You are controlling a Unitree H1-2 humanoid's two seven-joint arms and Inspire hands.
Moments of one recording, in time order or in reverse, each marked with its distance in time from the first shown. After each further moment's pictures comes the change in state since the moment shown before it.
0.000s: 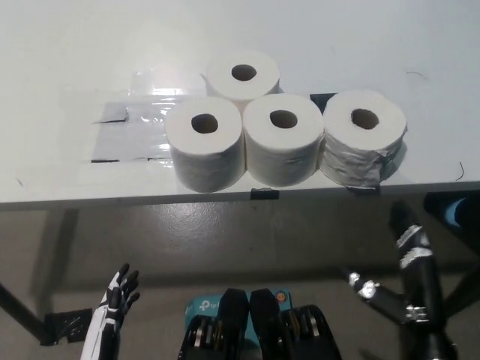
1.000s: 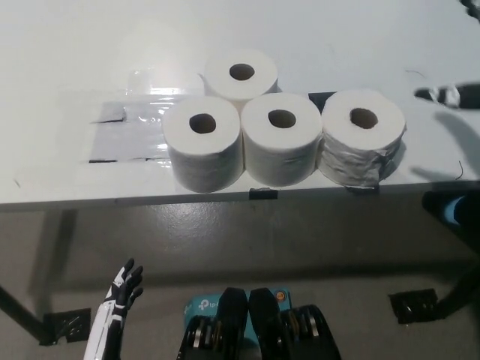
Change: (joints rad) left_arm -0.017 0.000 -0.005 0.019 0.046 -0.003 0.001; right_arm -0.752 -0.579 0.105 0.092 -0.024 0.584 0.290
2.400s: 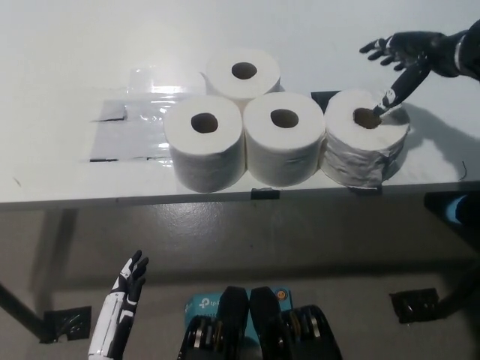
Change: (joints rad) left_arm -0.038 0.008 0.001 0.042 0.106 -0.078 0.007; right_arm -0.469 0.089 0.386 0.785 -0.166 0.130 0.435
